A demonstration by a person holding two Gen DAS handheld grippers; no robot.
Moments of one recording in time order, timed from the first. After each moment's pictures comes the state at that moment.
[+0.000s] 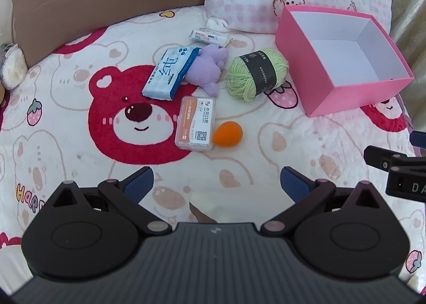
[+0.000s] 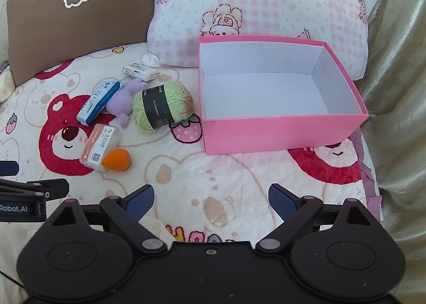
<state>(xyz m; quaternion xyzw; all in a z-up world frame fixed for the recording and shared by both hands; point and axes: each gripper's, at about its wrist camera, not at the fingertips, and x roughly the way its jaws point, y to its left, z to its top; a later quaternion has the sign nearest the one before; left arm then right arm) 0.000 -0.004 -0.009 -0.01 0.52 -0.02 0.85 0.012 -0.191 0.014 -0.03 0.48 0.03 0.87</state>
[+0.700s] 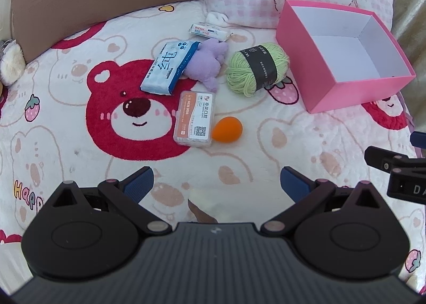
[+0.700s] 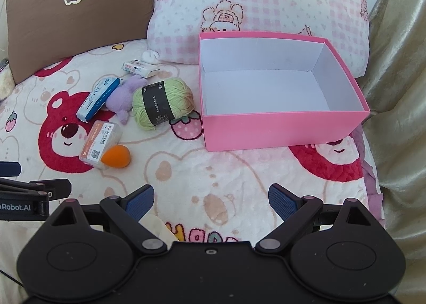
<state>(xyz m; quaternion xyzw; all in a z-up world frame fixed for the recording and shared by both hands) 0.004 -0.003 -0.014 -0.02 0.53 -0.02 0.85 0.012 -0.191 0.010 -0.03 0.49 0.04 0.87</state>
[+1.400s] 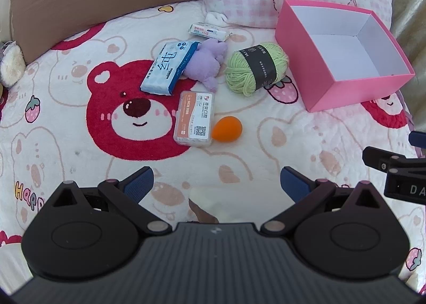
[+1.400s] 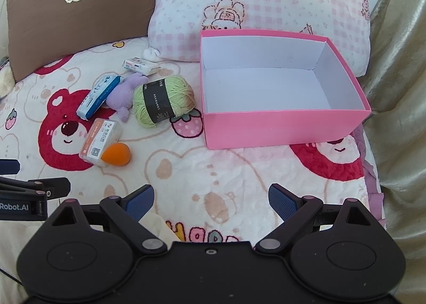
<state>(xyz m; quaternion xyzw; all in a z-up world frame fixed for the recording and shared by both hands) 0.001 -0.005 -0.014 -0.01 0.53 -0.02 0.85 0.011 -0.190 0.008 -0.04 0.49 0.04 0.87</state>
